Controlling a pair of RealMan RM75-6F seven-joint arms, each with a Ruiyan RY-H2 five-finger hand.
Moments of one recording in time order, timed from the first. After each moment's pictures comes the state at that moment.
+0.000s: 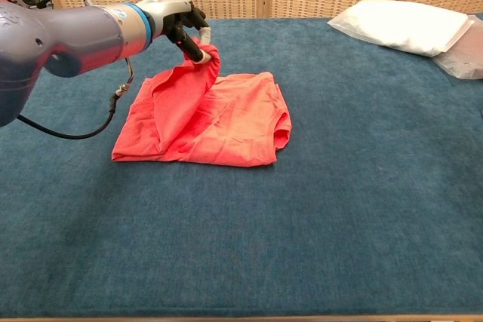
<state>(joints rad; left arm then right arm) -1.06 -1.72 -0.39 -1.28 0.51 0.89 0.33 0.34 -1.10 0.06 -1.63 -1.58 1.31 0.37</state>
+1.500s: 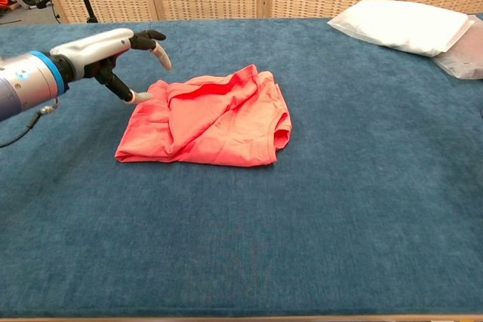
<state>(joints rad) -0.81 -1.67 -0.12 -1.04 1.31 0.93 -0.25 0.35 -1.11 0.06 -1.62 -1.58 1.29 0.35</state>
